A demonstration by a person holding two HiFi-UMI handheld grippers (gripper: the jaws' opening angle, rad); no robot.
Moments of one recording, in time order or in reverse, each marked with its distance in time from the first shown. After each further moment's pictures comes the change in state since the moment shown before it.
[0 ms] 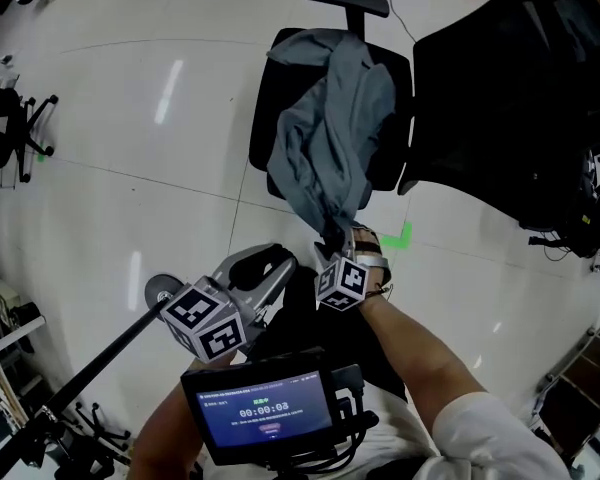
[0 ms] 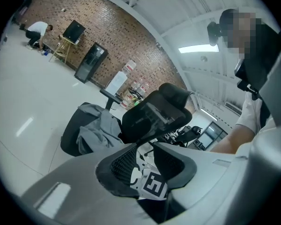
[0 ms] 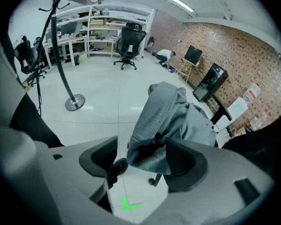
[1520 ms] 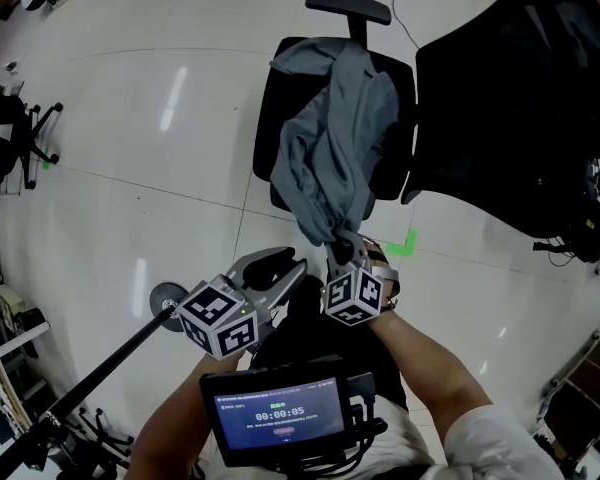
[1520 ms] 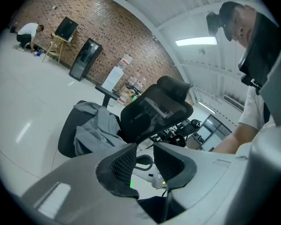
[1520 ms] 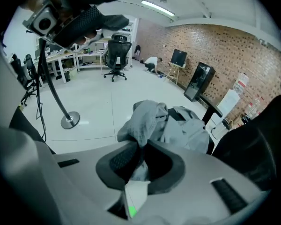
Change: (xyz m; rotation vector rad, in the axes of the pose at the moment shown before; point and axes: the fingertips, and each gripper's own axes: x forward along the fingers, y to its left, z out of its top) left arm 0.024 0.004 -0.004 0.059 0.070 -0.011; right arm -0.043 -0.038 0.032 0.162 -0.100 -0.030
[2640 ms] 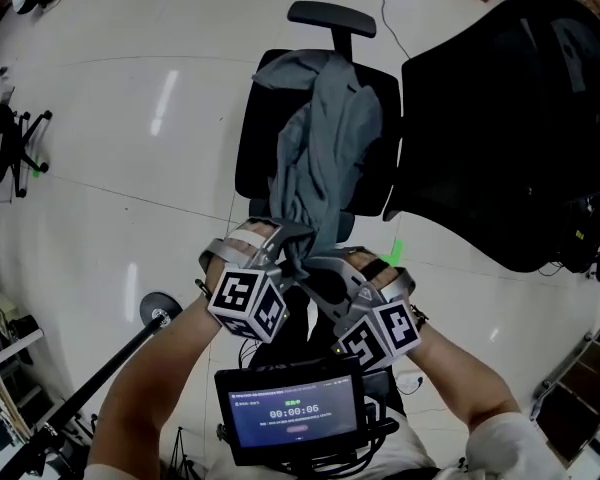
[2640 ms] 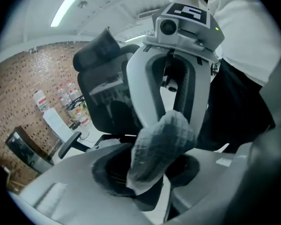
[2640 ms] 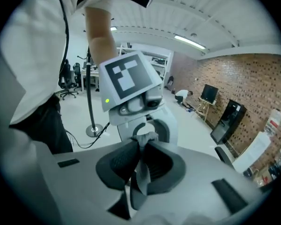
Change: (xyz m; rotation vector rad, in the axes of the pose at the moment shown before) left arm 0.094 -0.002 0.014 1.218 0.436 -0.117; right arm -0.121 -0.033 0.124 -0.336 -0.367 0.298
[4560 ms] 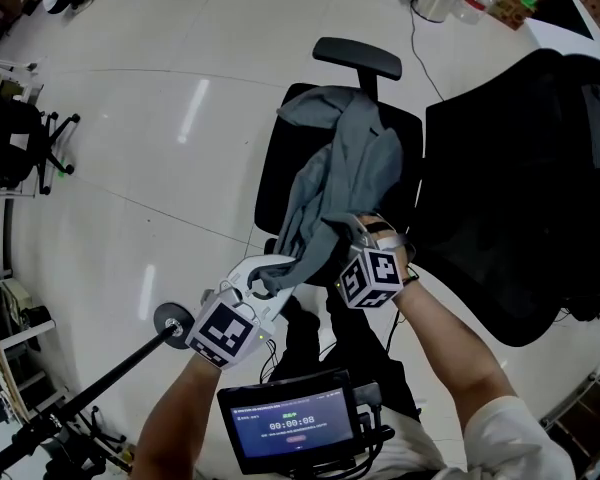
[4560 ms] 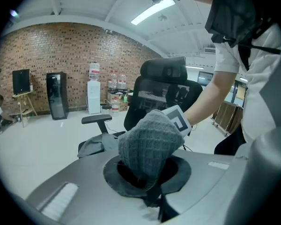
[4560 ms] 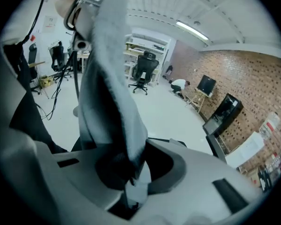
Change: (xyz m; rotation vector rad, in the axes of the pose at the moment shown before) left arm -0.053 0.085 0.005 -0.690 -0.224 0.237; right arm 0.088 -0.126 -0.120 -0.040 0.152 -0.065
